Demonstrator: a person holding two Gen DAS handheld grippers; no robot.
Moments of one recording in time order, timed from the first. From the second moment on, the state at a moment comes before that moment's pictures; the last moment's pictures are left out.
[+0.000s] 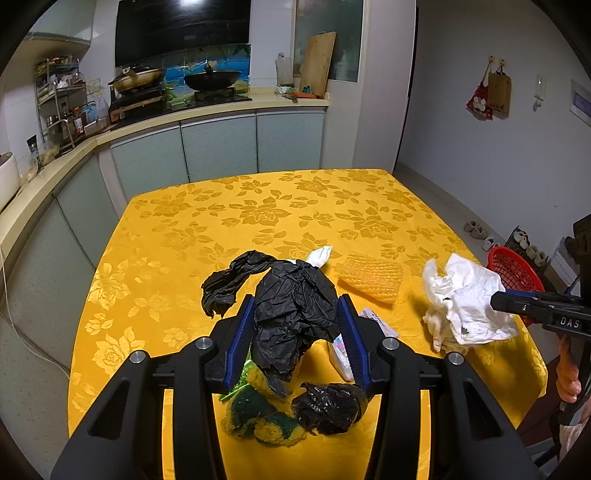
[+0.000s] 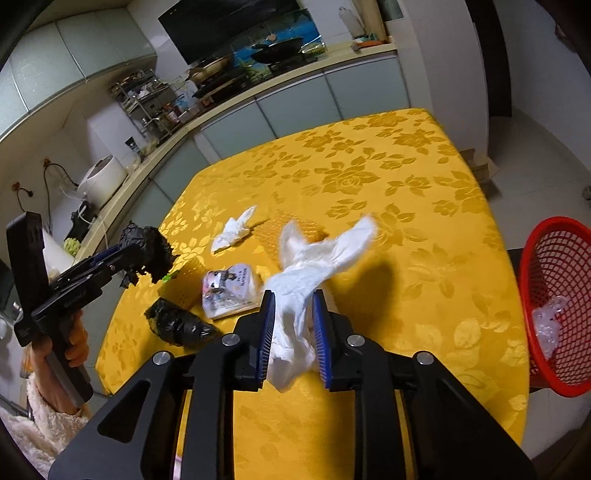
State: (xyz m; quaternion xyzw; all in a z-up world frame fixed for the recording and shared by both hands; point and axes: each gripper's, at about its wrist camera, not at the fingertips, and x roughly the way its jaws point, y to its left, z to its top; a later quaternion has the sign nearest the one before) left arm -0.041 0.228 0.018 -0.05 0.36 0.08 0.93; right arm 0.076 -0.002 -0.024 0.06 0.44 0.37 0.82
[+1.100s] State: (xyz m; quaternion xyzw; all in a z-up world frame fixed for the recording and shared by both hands) left arm -0.035 0.225 0.021 -0.03 0.36 0.08 0.93; right arm 0.120 0.071 -0.064 -0.04 0.51 0.33 0.79
